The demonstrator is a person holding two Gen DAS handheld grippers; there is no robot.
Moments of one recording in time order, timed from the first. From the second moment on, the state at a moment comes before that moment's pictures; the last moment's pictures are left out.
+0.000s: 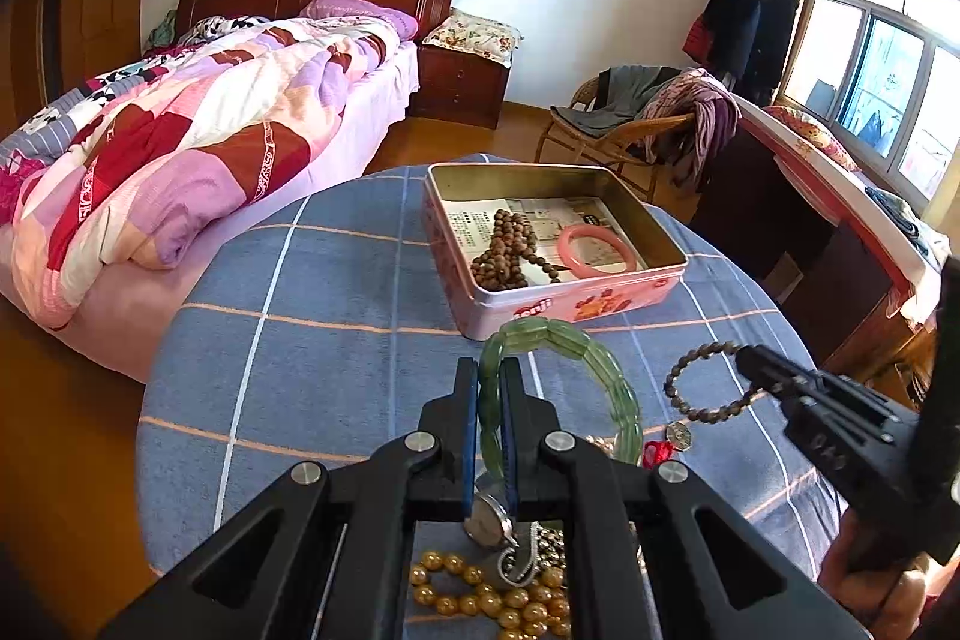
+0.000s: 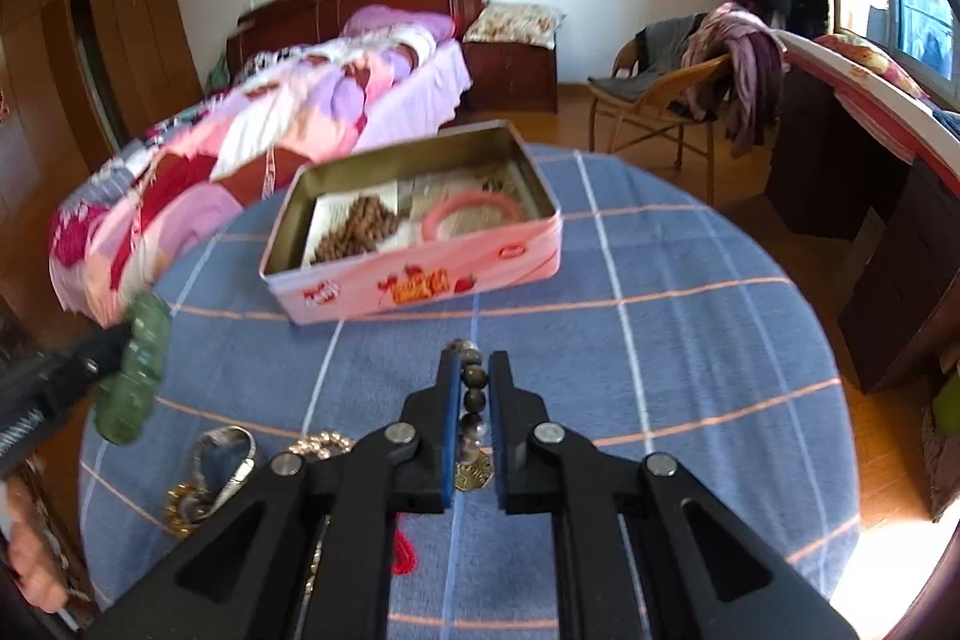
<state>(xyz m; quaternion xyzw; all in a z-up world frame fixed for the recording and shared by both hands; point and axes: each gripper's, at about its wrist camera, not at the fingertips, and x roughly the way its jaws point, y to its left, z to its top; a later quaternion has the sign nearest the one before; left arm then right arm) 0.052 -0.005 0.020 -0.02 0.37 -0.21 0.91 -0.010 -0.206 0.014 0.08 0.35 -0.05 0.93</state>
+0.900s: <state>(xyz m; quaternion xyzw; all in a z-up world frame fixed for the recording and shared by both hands) 0.016 -0.016 0.027 0.00 0.35 -0.22 0.91 -0.041 -0.186 0.045 0.06 0.28 -0.05 0.96</state>
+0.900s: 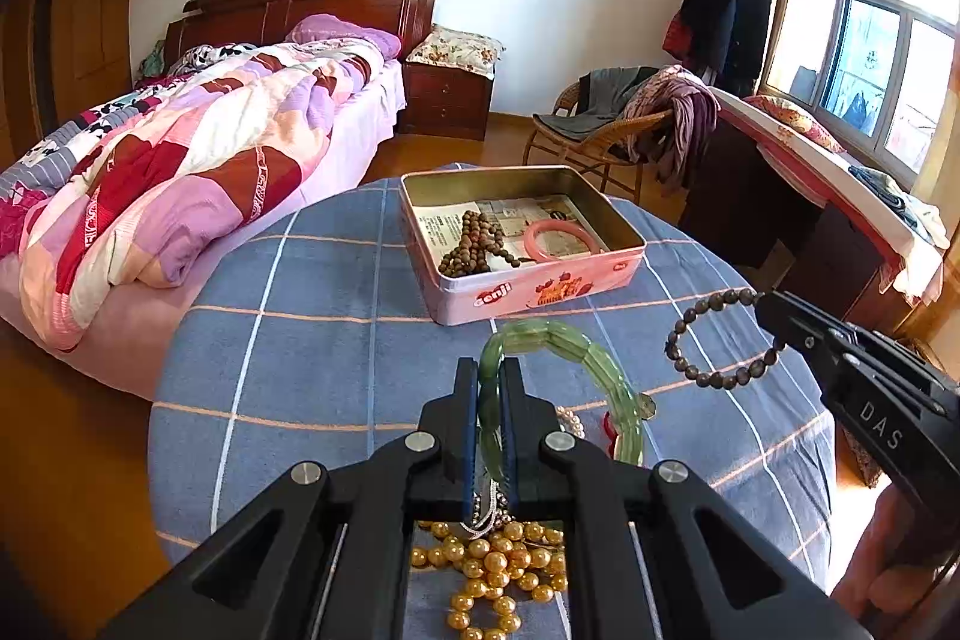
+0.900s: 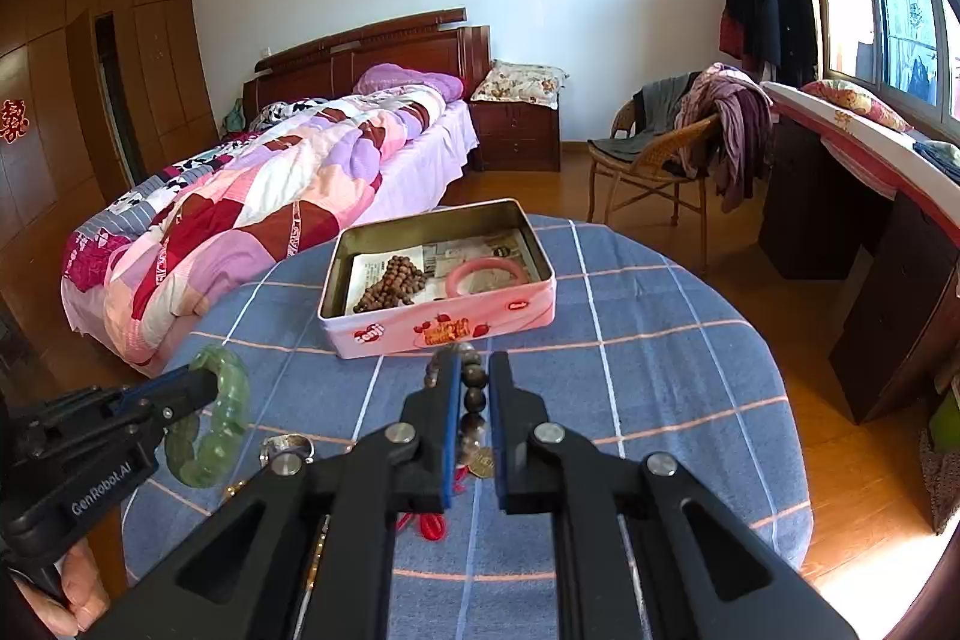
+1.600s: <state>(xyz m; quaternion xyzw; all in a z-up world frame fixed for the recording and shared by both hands) 0.086 -0.047 0.035 -0.01 0.35 -0.26 0.90 0.015 -0.208 0.053 0.09 0.28 -0.03 0.96</state>
